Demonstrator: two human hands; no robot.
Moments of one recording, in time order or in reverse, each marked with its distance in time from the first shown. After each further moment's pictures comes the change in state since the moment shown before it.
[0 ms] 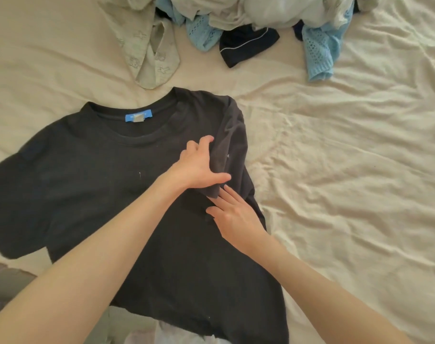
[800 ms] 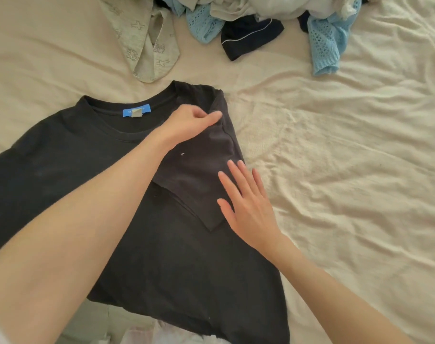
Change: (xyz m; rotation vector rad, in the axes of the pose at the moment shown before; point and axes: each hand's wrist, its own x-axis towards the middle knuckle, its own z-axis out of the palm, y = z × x) left_hand 0.051 -0.008 -0.041 -0.412 0.160 0.031; right_hand 0.000 0.013 -0.011 -0.111 0.141 0.215
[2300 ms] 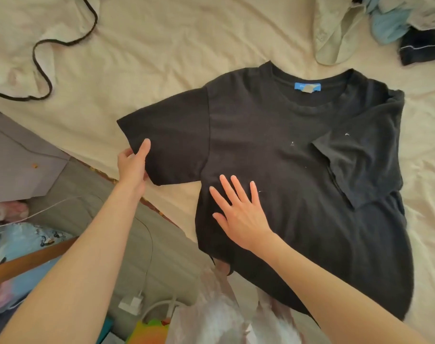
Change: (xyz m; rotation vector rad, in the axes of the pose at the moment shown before) left_hand -0.196 -0.356 -0.165 -1.116 0.685 -0.471; right_hand 0.005 -0.282 0.113 -0.179 -0.594 -0.233
